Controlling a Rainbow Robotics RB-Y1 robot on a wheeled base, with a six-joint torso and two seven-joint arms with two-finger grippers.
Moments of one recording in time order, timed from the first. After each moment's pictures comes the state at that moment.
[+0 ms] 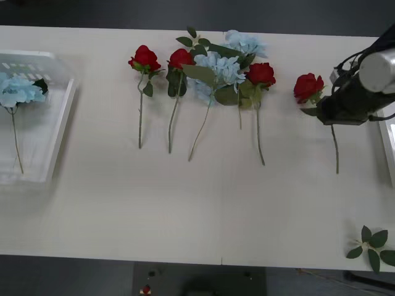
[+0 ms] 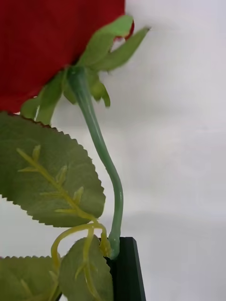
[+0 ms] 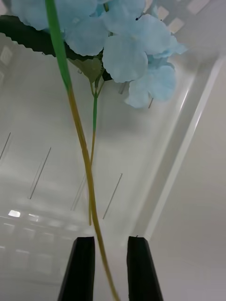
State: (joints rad) right arm -1.05 -0.96 1.03 -1.01 -1.36 1.02 1.24; left arm -0.24 1.25 0.02 -1.24 1.56 1.10 -1.54
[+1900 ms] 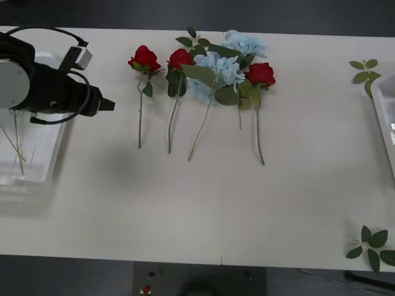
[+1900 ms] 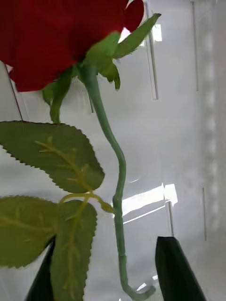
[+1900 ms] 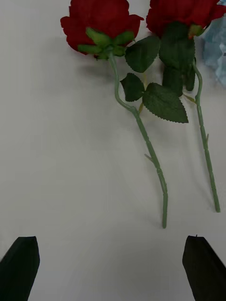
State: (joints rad) right arm -0.88 -1.00 0.74 -0.49 -1.07 0.85 1.58; left arm -0.59 0.86 -0.32 -1.58 1.02 1.10 -1.52
